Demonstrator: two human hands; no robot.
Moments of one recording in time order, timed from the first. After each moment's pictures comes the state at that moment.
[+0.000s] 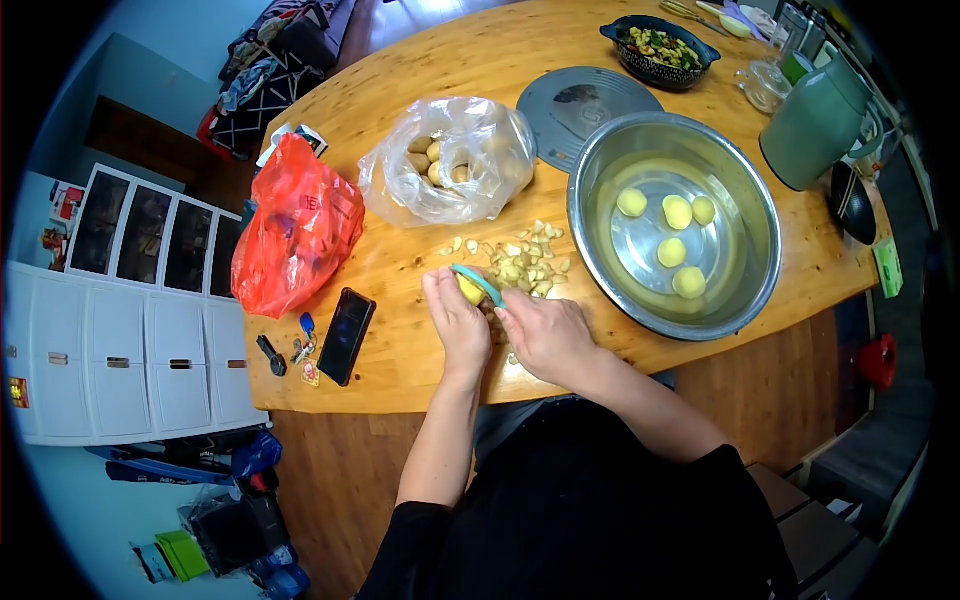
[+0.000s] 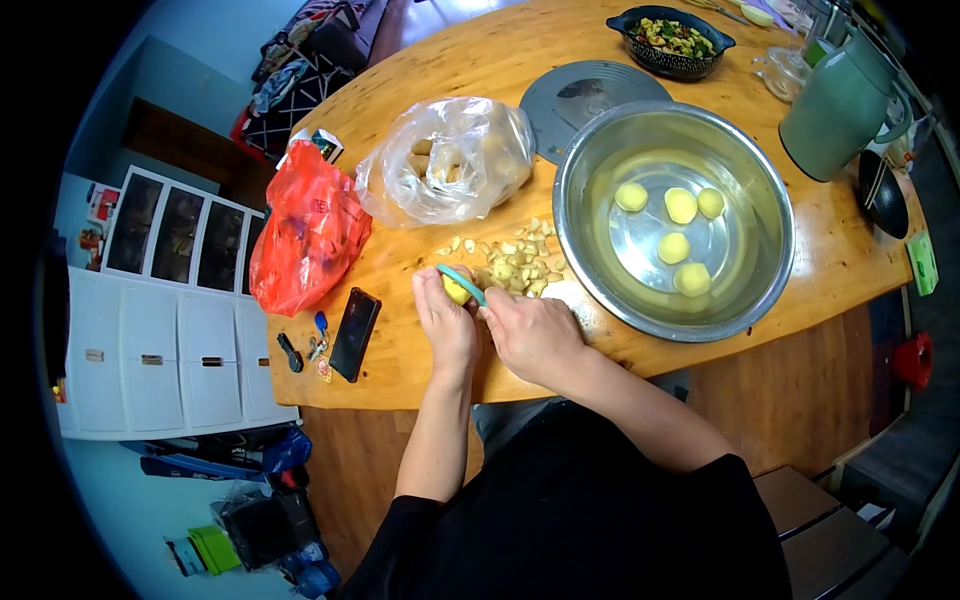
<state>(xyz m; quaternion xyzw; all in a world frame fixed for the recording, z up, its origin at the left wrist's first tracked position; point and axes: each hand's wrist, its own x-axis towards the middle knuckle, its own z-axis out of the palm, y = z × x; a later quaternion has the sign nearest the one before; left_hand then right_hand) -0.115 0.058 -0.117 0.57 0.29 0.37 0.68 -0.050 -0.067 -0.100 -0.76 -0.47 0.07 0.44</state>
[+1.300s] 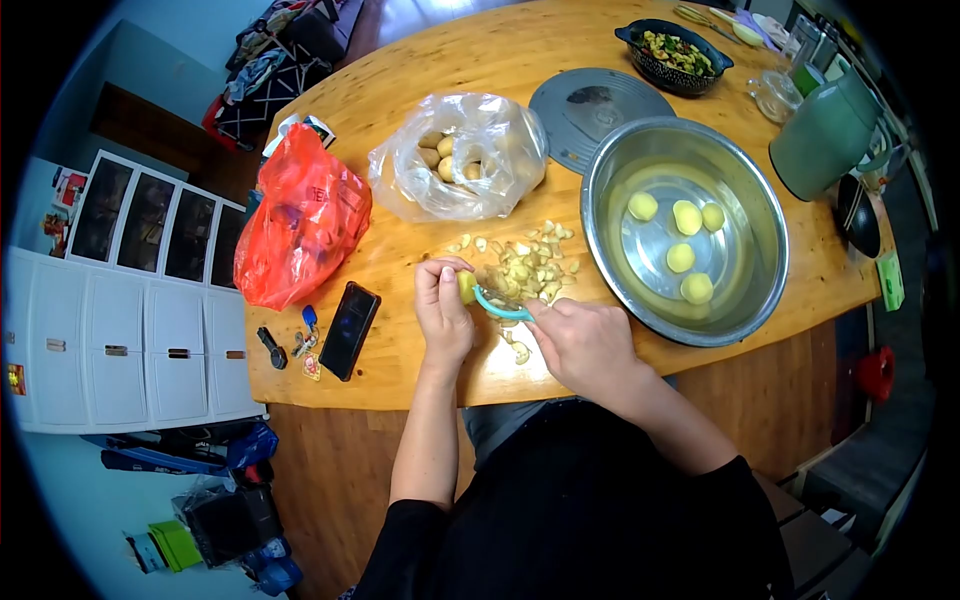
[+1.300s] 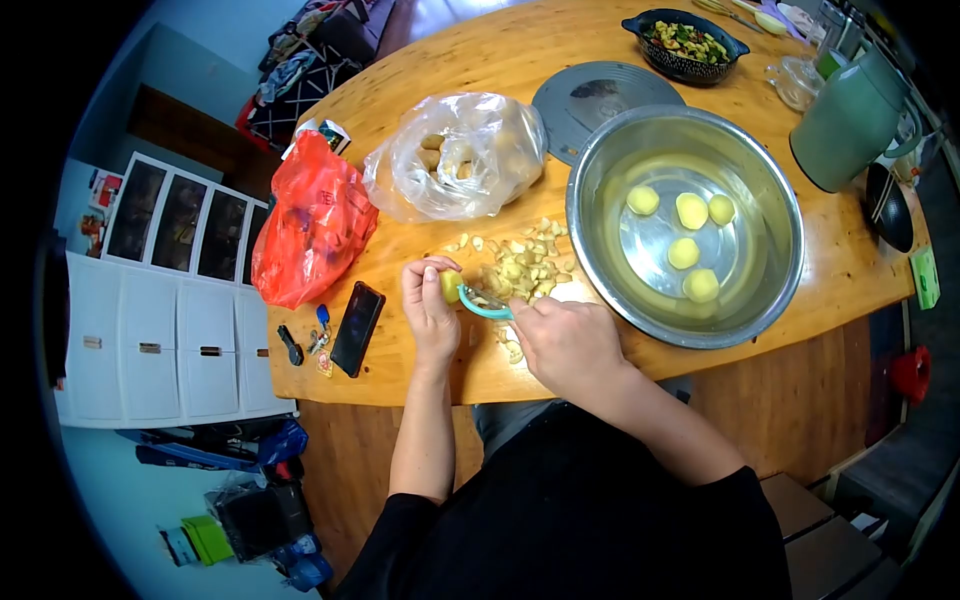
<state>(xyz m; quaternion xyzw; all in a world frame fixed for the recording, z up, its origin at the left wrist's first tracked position) -0.128 0.096 -0.121 0.70 0.14 0.40 0.57 -0.043 -0.100 -0.072 -0.79 -0.51 -0.01 0.34</state>
